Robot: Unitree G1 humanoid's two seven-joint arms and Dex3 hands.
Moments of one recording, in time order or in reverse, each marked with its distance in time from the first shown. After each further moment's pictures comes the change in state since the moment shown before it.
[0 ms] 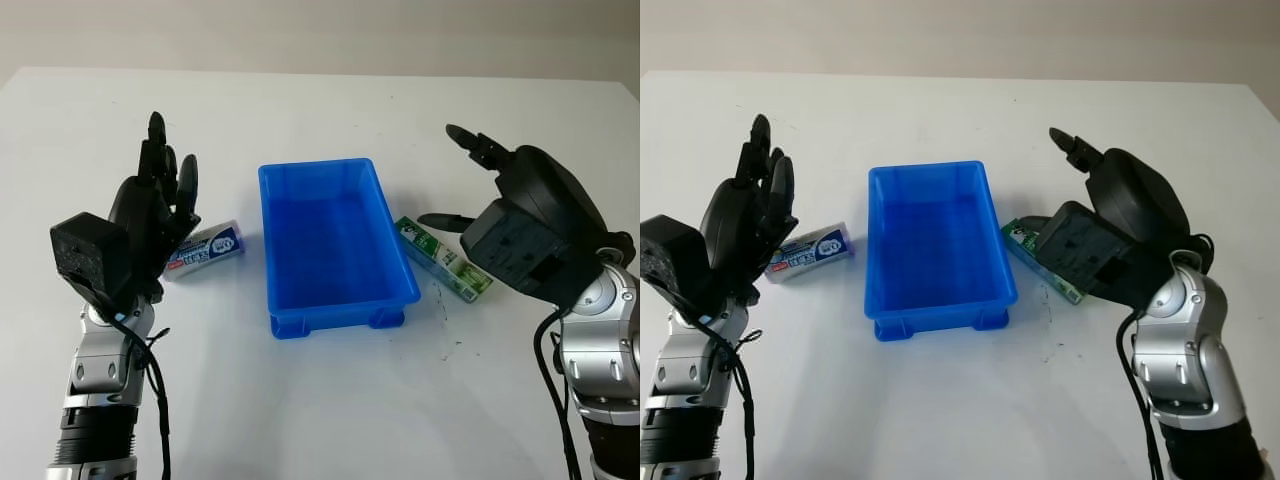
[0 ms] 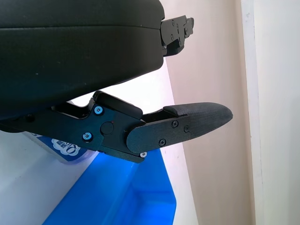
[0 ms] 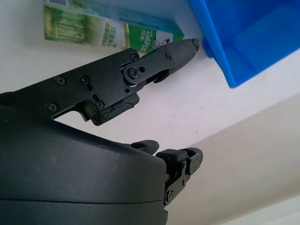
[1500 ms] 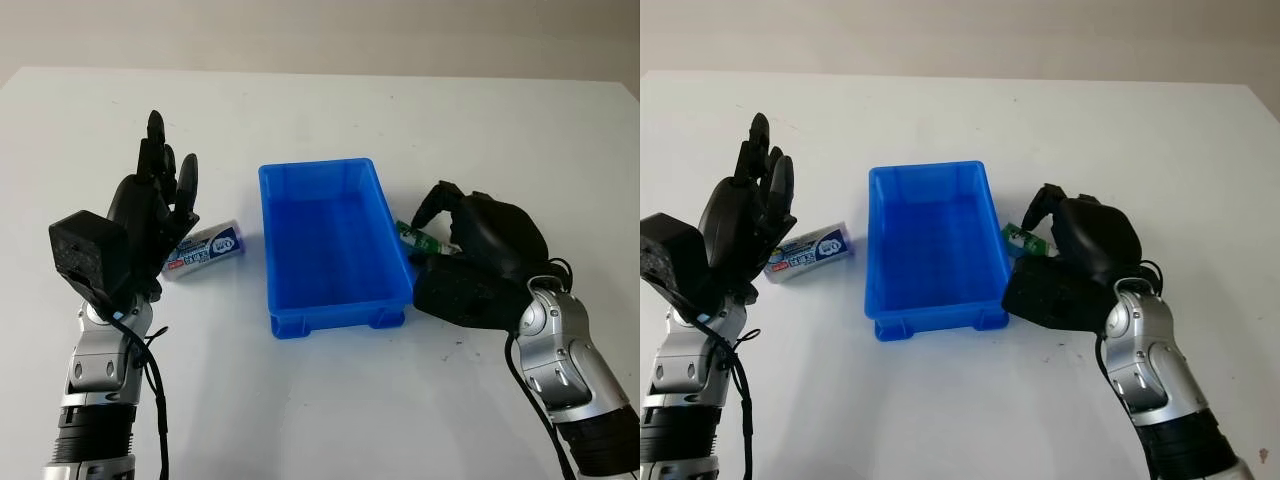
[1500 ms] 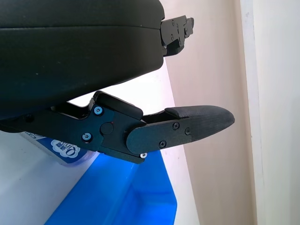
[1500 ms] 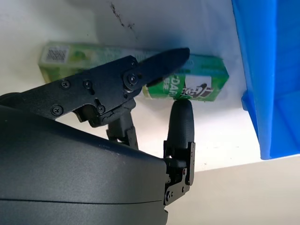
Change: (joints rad) left arm -0.004 0.008 0.000 0.001 0.004 0.003 -0.001; right arm 0.014 -0.006 0.146 0.327 -0.151 -0.259 -0.192
